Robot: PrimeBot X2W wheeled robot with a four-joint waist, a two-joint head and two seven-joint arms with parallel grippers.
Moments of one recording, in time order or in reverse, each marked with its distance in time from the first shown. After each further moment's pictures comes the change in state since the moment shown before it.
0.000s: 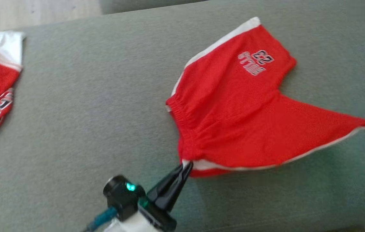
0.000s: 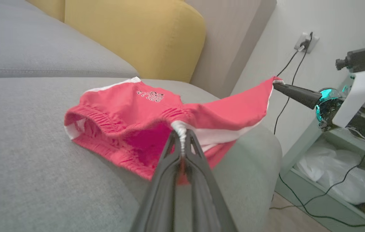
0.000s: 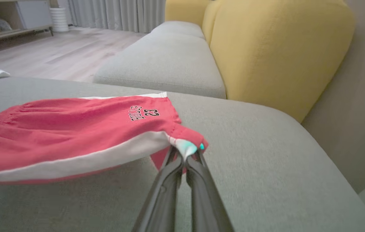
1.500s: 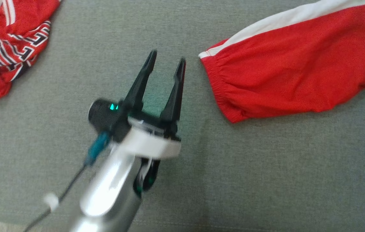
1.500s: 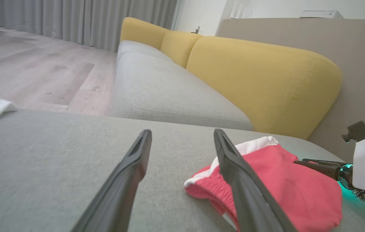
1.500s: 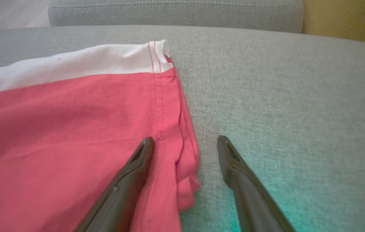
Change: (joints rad) left arm -0.312 -0.249 0.275 0.121 0.064 0.134 0.000; right arm -0.983 -0.221 0.634 0.893 0.475 0.000 0.128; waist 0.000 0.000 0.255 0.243
